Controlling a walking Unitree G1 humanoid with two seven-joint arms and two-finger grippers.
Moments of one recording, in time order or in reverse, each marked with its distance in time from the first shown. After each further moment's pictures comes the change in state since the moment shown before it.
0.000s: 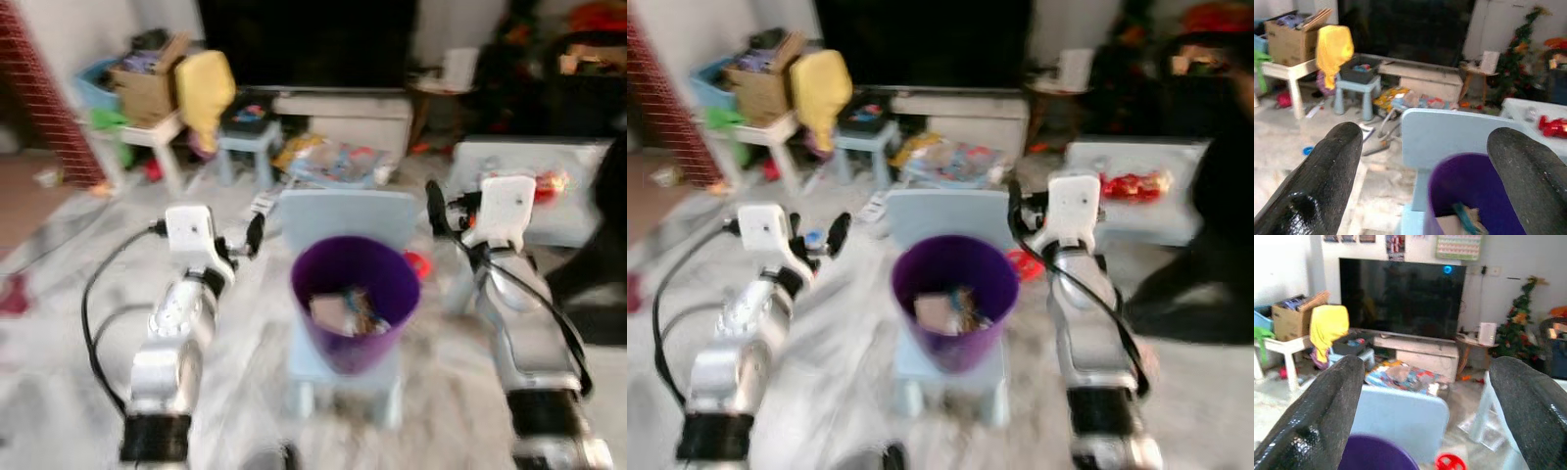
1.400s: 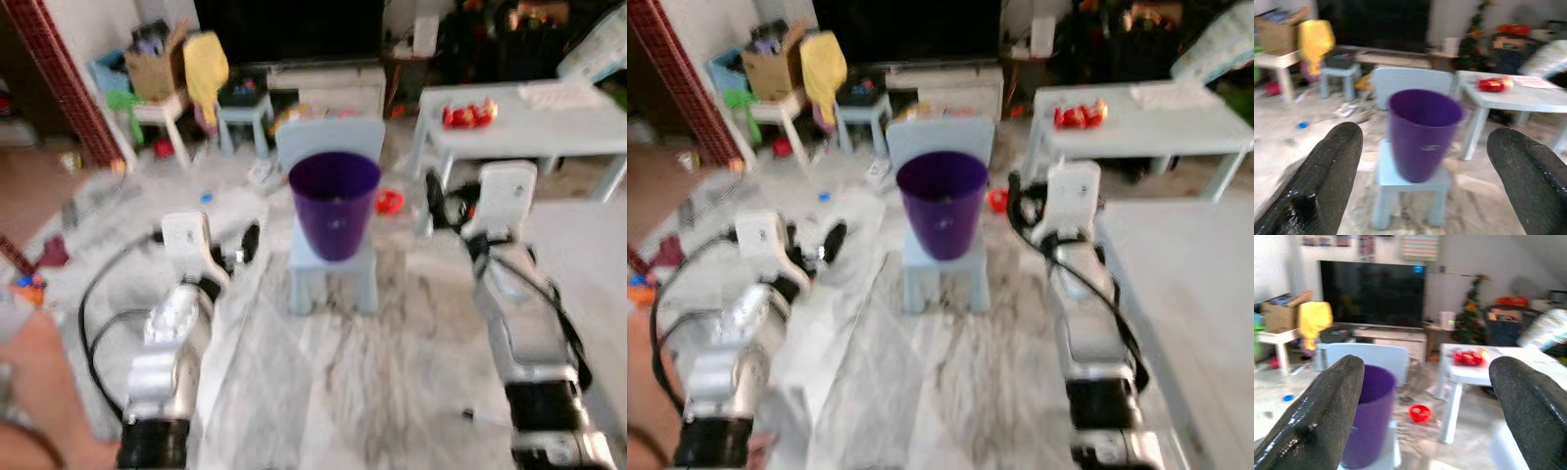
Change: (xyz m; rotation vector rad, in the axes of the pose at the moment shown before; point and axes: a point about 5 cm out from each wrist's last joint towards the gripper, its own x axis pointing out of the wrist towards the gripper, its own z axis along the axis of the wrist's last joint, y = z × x) left arm 0.003 -0.005 0.000 -0.007 0.007 -0.023; right arm 0.005 -0.010 0.002 -0.014 0.002 -0.042
